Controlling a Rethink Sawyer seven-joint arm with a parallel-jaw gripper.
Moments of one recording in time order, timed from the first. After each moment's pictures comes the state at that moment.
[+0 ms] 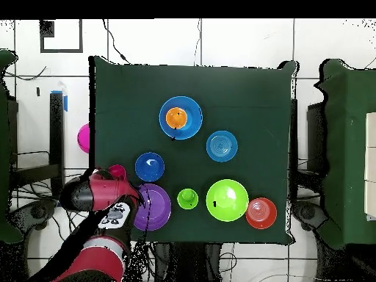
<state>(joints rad) 0.34 -0.41 -0.11 1.79 0.32 0.11 2.24</state>
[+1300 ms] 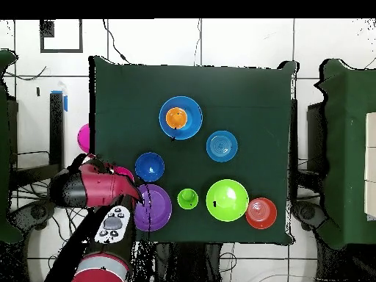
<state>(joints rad) 0.32 -0.55 -0.11 1.79 0.32 0.11 2.24</state>
